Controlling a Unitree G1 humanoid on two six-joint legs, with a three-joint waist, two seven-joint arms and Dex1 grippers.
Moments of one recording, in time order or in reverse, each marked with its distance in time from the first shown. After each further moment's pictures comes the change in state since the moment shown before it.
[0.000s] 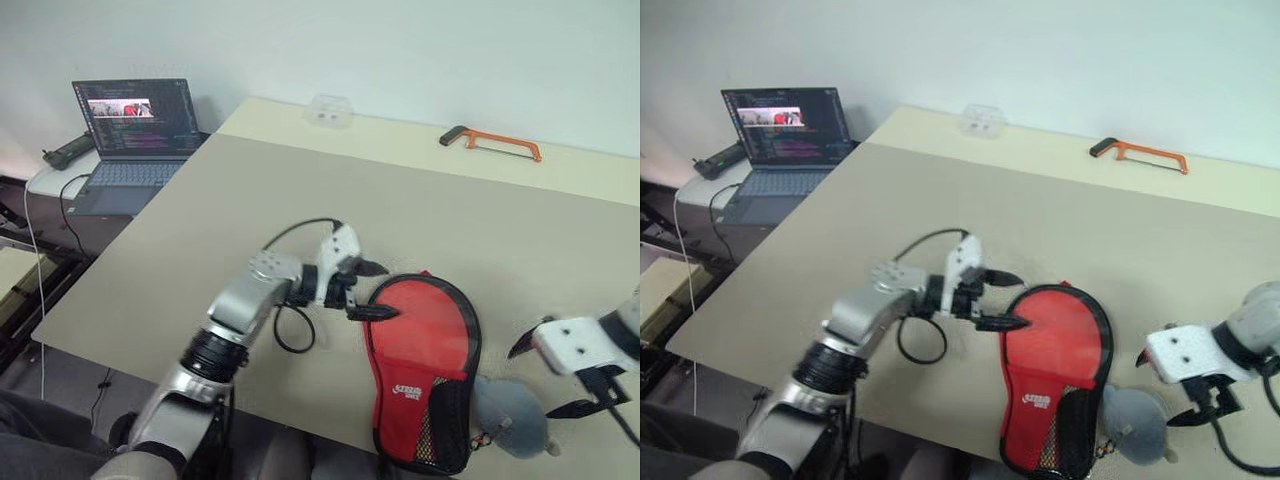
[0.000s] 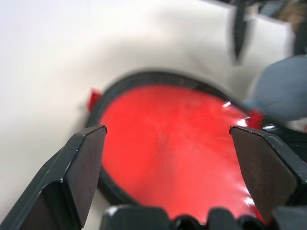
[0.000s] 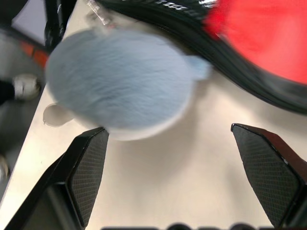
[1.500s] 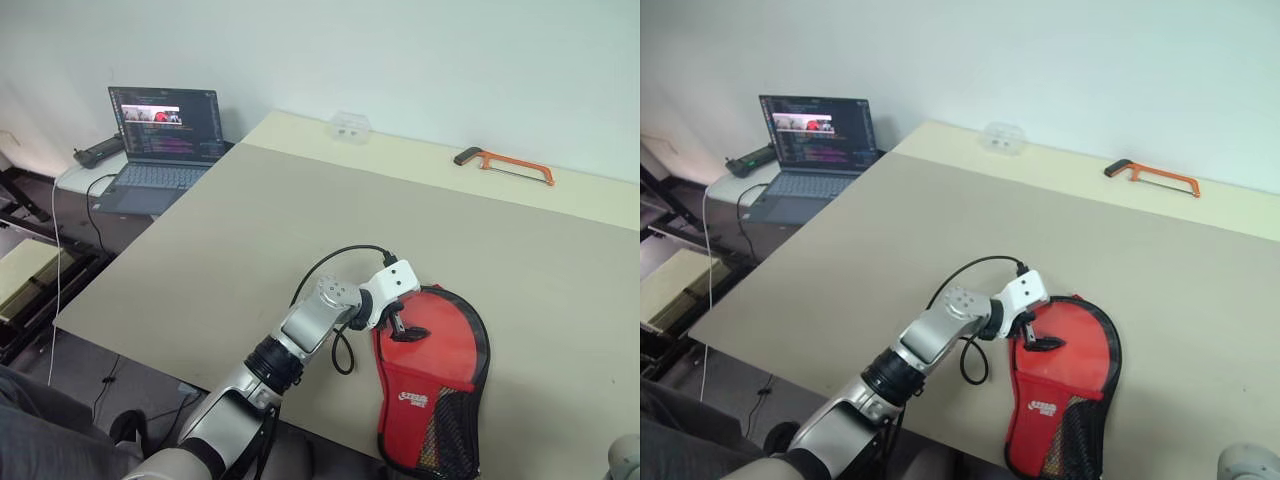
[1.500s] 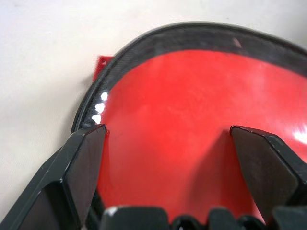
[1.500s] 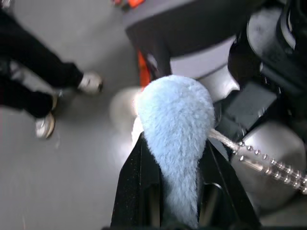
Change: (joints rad) left arm -0.007 -0.294 -0.284 0.263 0.327 -0.018 0.343; right arm 0.641 -0.058 0.280 -0.245 -0.324 -0.668 -0.225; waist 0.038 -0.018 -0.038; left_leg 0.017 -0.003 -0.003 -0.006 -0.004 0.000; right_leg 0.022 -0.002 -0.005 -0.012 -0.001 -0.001
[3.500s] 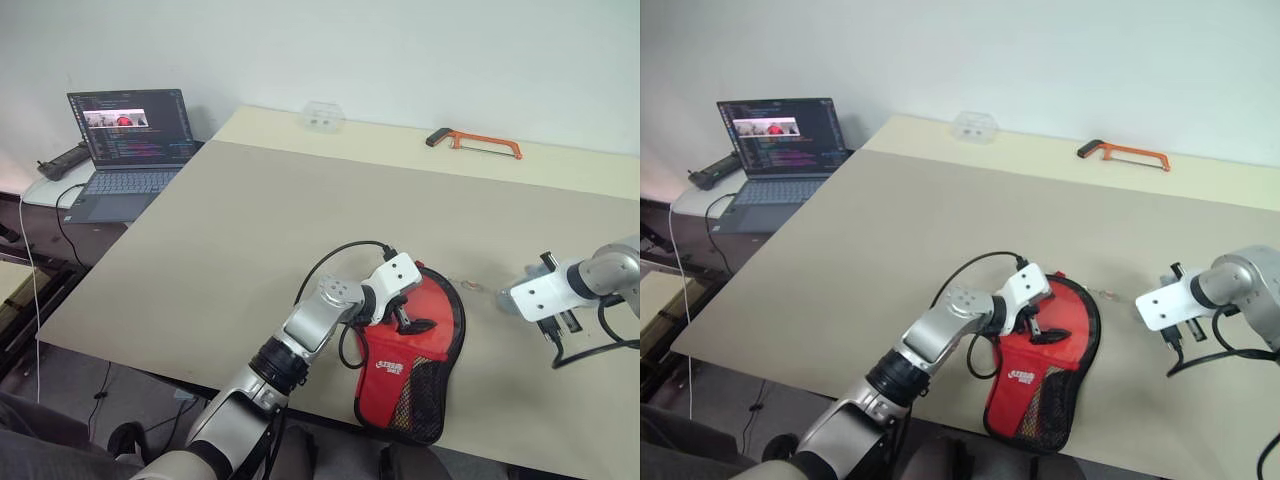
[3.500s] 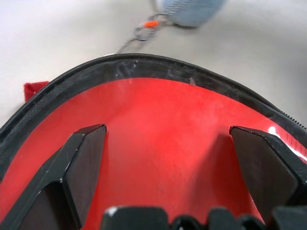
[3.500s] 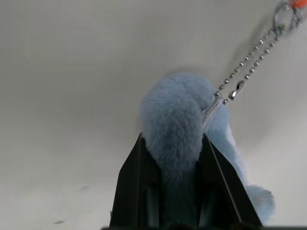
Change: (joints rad) left arm 0.013 -0.048 0.045 0.006 -0.004 -0.025 0.035; right arm -1.152 0.254 0.113 0.740 -0.291 0.211 0.021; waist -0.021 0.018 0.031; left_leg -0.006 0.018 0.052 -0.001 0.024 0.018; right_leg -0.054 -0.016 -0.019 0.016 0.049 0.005
